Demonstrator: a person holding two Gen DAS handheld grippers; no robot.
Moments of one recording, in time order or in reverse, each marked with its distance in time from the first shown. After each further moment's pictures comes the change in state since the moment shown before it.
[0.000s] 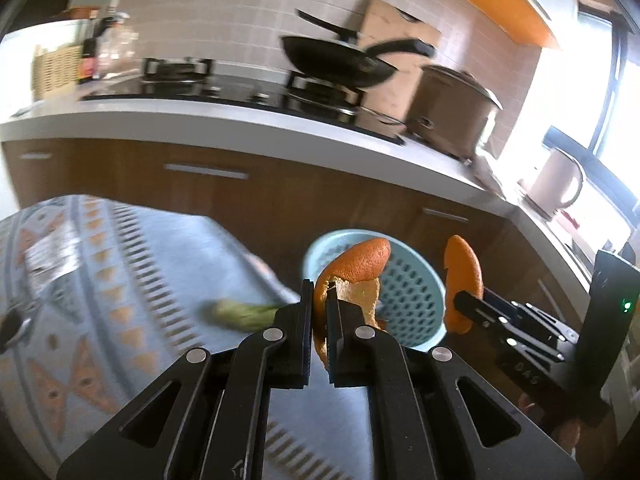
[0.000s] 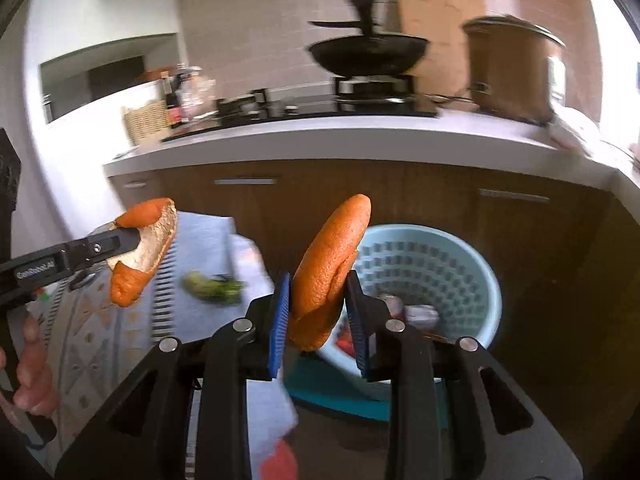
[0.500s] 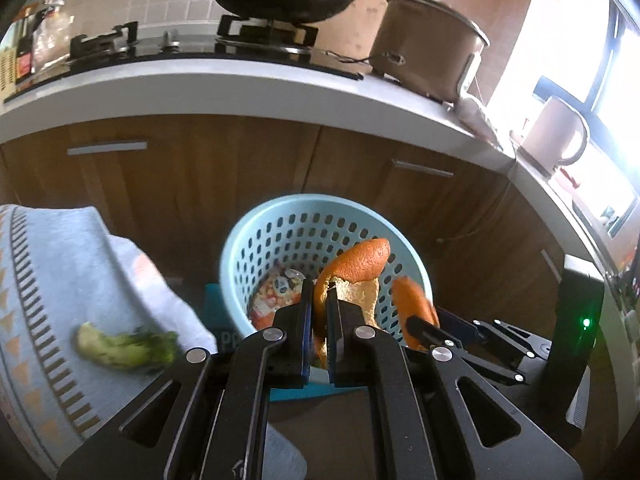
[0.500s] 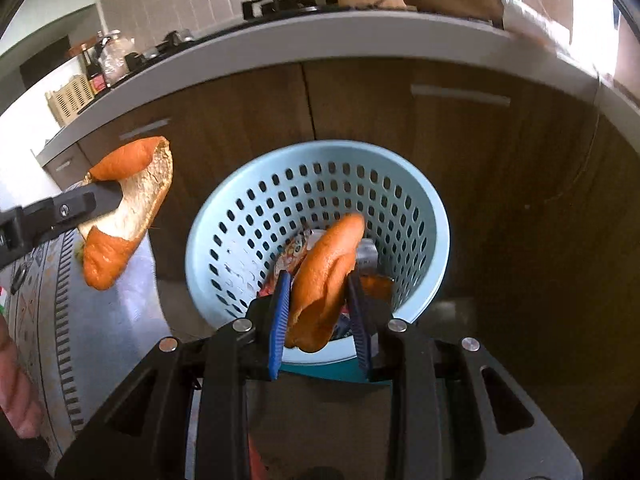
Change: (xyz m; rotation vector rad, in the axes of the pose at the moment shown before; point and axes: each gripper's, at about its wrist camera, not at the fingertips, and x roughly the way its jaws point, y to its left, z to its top) left arm 0.114 -0.066 0.003 0.066 0.157 -0.056; right arm 0.081 -0.080 -0.023 0.124 0.259 -0.094
